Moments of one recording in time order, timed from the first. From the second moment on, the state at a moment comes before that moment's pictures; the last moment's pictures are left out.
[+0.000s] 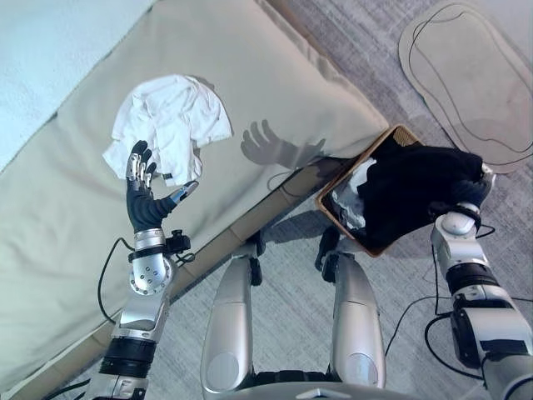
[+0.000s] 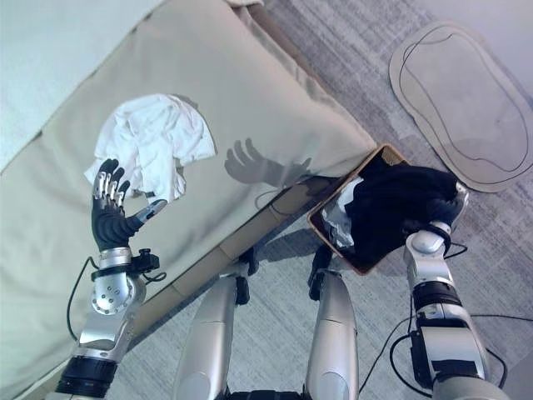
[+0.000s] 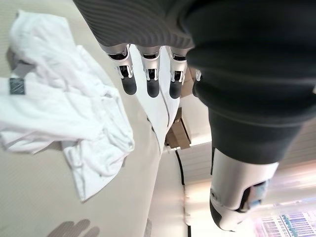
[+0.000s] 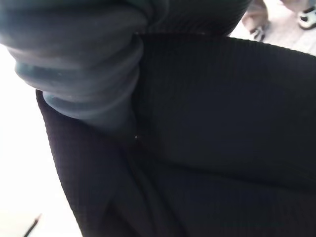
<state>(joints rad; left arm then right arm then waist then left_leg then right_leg) -0.08 0.38 -0.05 -0.06 -0.18 -0.39 0.44 -0.66 -0.57 -0.08 0.92 0.19 -0.19 -0.62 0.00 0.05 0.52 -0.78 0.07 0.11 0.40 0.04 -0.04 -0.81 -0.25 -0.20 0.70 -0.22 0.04</state>
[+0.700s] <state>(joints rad) -0.14 0.43 -0.07 -0.17 -0.18 -0.41 0.56 -0.83 -0.59 0.10 1.17 0.14 -0.16 -0.65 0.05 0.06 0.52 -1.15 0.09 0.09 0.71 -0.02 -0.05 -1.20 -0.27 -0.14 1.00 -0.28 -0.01</state>
